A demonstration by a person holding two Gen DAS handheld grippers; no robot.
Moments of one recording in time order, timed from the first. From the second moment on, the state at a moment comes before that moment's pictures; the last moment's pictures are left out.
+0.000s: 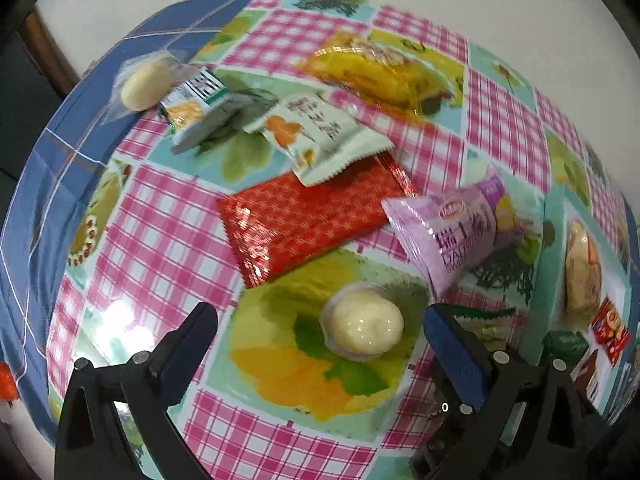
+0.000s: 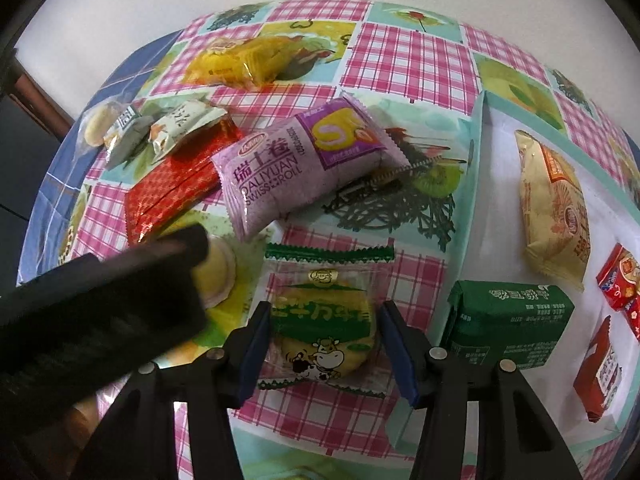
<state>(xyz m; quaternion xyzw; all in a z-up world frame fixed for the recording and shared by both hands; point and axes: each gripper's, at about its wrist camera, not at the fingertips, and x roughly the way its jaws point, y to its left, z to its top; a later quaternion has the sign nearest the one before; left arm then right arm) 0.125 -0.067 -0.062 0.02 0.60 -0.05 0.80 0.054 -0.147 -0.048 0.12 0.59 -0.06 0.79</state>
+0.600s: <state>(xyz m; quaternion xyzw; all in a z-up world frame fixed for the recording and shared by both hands) 0.146 -0.065 -0.100 0.04 0.63 -0.02 0.78 0.053 -0.148 -0.048 0.12 0.59 -0.06 0.79</state>
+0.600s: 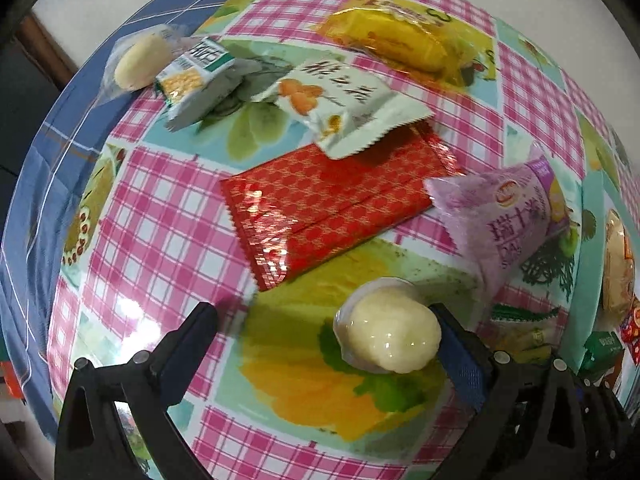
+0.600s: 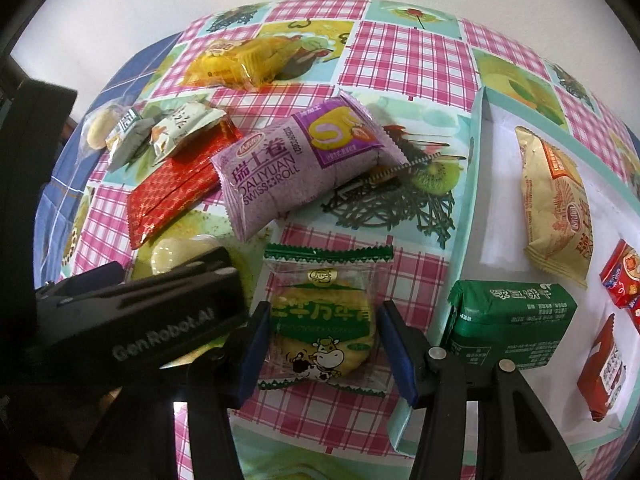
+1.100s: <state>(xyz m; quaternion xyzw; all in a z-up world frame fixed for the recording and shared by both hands) 0.135 -0.094 -0.083 0.06 0.61 -0.07 0.79 0.054 -0.145 -0.049 0.12 0.59 -0.06 0.79</state>
